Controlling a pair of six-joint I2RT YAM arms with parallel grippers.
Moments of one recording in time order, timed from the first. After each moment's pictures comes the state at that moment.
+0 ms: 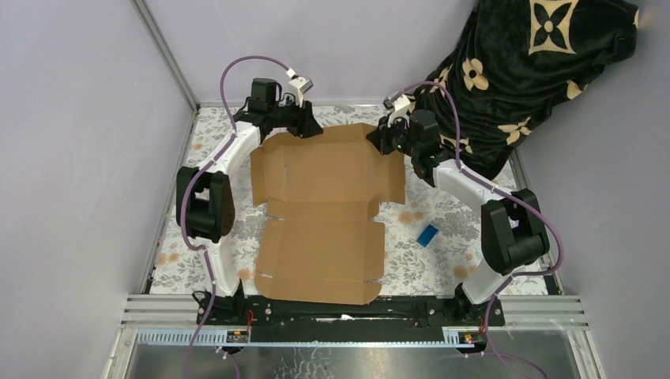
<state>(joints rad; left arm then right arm) -0.17 1.94 1.64 -0.29 0.78 0.10 0.38 1.65 1.12 0.26 -0.37 0.06</state>
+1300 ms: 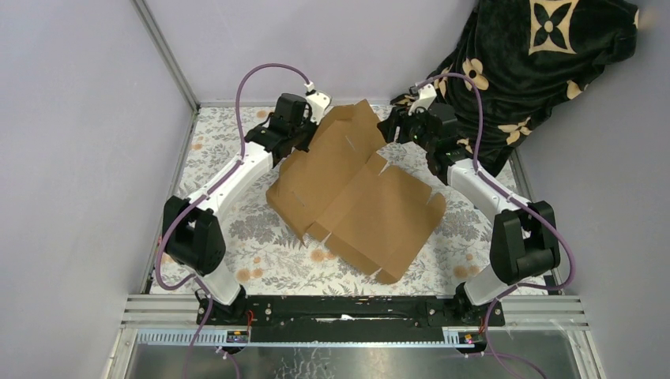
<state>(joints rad) -0.42 1.67 1.47 -0.43 -0.05 0.23 0.30 1.58 1.13 0.25 -0.28 0.17</state>
